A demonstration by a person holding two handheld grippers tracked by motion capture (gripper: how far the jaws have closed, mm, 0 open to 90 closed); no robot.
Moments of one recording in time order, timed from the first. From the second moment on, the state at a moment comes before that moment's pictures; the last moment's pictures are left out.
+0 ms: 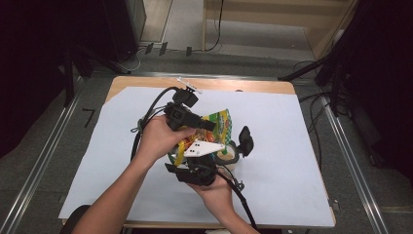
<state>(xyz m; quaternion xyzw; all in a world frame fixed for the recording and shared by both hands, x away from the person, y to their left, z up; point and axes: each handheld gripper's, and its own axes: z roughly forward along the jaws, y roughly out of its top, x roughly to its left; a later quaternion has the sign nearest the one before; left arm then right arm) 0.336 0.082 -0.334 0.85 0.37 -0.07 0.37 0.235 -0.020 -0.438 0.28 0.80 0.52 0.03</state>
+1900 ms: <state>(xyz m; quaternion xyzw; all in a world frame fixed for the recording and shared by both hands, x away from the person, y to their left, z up) 0.347 0.090 -0.341 0.84 0.39 -0.09 0.37 0.231 -0.018 -0.434 0.28 0.81 0.52 0.03</state>
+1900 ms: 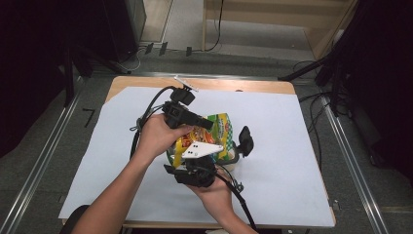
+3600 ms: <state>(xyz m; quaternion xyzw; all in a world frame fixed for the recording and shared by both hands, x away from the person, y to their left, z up) 0.340 0.075 -0.336 0.85 0.37 -0.08 0.37 0.230 -0.024 -0.434 0.29 0.80 0.52 0.03</state>
